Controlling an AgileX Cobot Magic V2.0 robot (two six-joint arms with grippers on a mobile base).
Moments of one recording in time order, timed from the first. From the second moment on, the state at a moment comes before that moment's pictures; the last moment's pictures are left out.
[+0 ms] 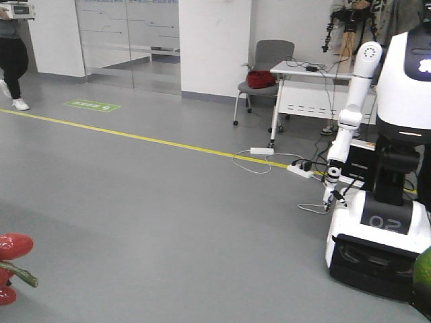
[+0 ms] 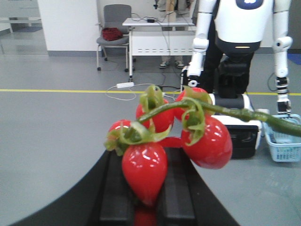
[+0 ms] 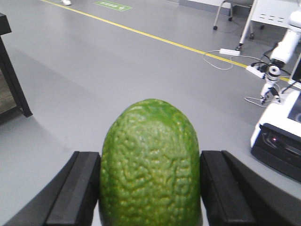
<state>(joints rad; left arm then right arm) -0.28 0.55 -0.58 -0.19 0.27 0.20 0.31 0.61 -0.67 -0.14 0.46 0.13</state>
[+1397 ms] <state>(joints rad) -0.28 0.55 -0.58 -0.19 0.27 0.20 0.31 0.61 -0.67 -0.14 0.47 0.13</state>
